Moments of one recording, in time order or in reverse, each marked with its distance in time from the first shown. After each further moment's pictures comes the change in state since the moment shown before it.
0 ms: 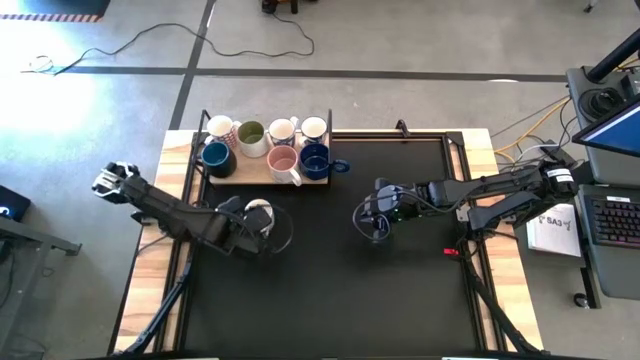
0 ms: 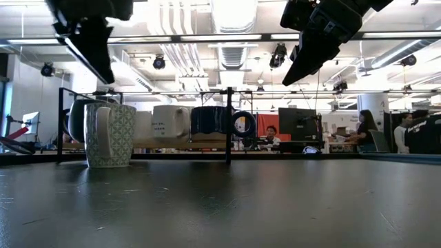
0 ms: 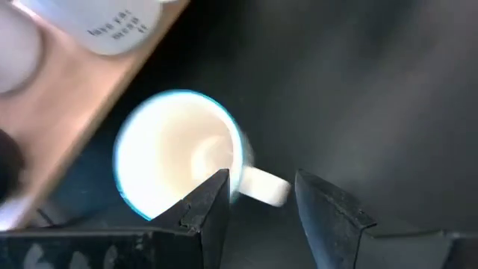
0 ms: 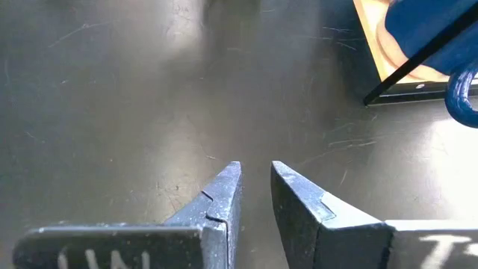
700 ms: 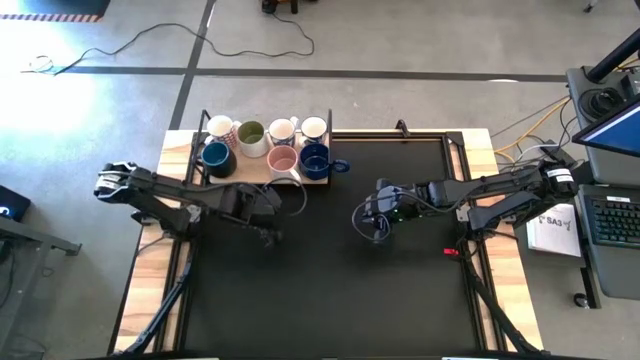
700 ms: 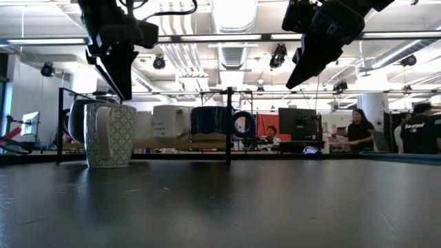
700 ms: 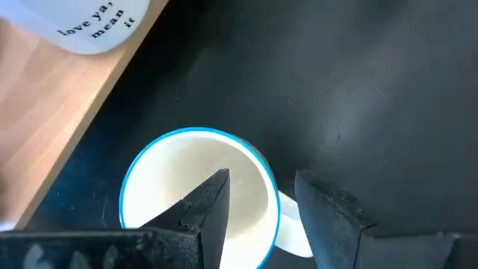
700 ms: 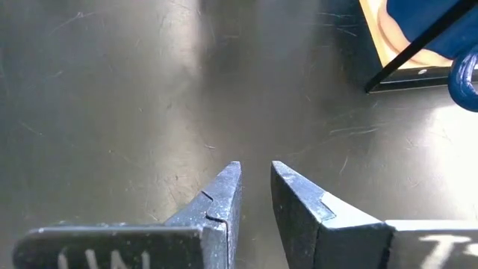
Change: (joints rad) left arm 0.280 0.011 -0.008 0.092 0.210 0.279; right arm 0.000 0.000 0.000 -0.031 0.000 0.019
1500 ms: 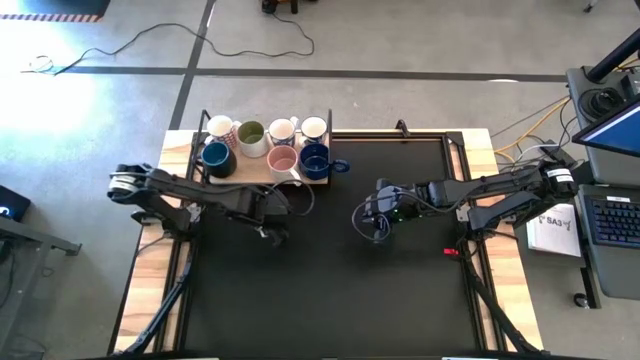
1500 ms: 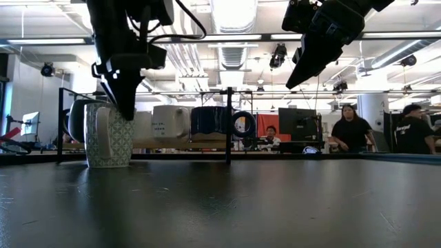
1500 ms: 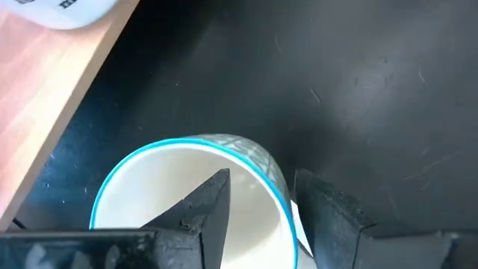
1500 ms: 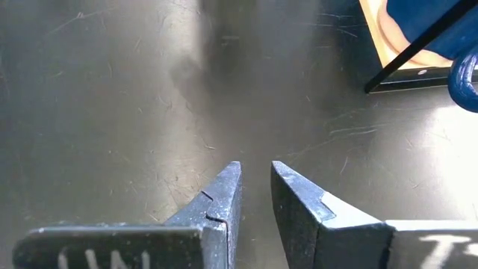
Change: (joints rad) left arm 0.044 0.112 -0.010 0.024 0.027 -0.004; right arm 0.000 0.000 0.000 0.001 0.000 0.000
